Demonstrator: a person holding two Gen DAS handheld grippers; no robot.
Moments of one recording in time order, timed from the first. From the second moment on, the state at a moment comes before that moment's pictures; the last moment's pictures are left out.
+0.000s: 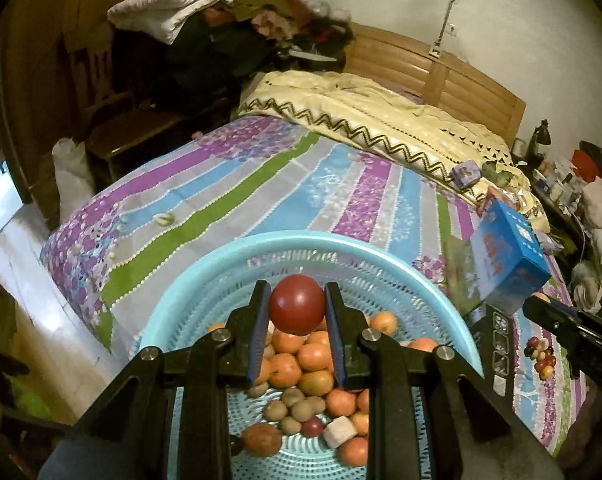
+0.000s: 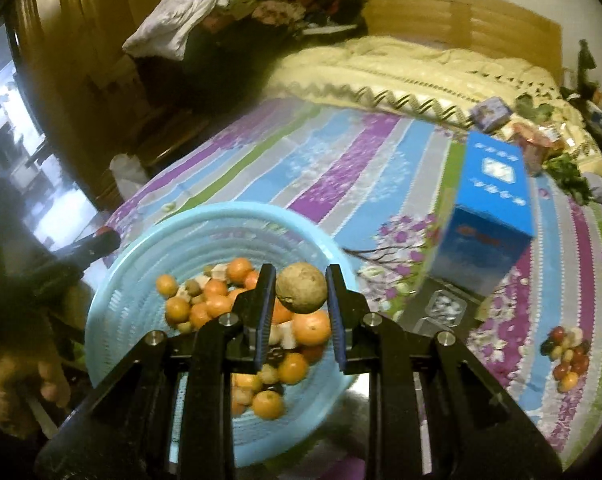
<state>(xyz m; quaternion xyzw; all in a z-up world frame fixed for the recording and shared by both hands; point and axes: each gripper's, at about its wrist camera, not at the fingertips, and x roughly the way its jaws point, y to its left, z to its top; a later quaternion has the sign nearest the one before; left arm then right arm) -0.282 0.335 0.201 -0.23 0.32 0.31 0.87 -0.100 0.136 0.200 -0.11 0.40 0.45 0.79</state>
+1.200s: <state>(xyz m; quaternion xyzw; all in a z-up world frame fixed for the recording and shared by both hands) -0.285 0.352 0.155 -0.25 0.38 0.29 0.85 -0.118 0.169 0.177 -0.14 0.44 0.45 0.76</state>
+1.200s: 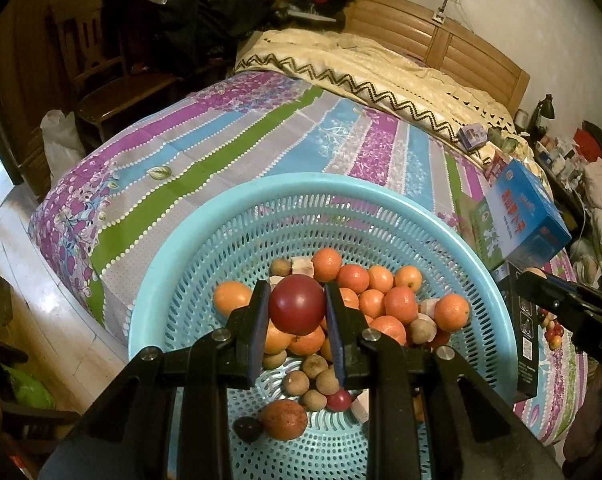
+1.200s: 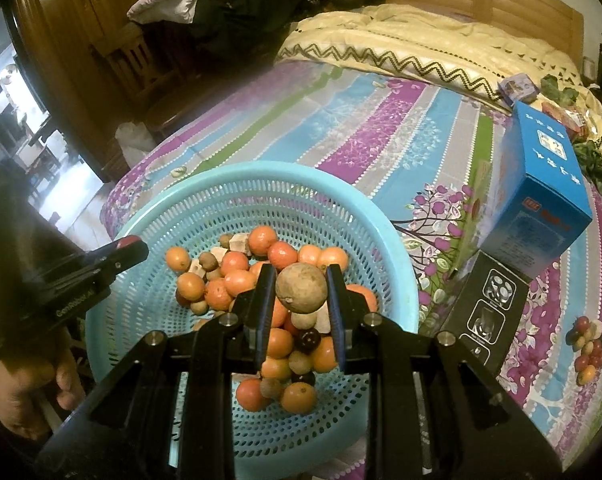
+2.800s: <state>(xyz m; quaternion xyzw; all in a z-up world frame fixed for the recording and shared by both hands) -0.176 0.133 0.245 -0.11 0.29 0.07 0.95 -0.082 -0.057 0.208 -0.08 0.32 0.32 0.89</state>
